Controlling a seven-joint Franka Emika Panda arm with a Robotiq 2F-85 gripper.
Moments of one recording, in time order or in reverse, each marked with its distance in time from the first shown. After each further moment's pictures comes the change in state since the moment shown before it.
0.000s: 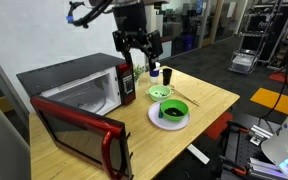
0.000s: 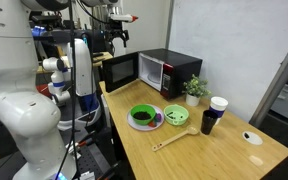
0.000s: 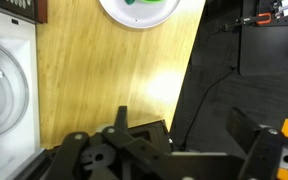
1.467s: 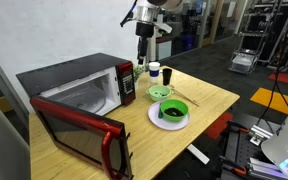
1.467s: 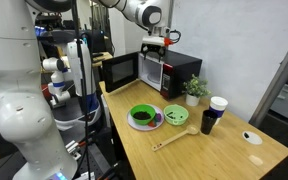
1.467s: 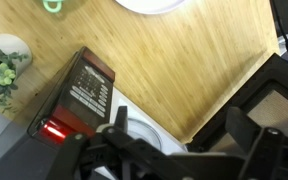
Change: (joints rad) arm -0.247 0.031 -0.221 -0.191 0.353 0.458 0.240
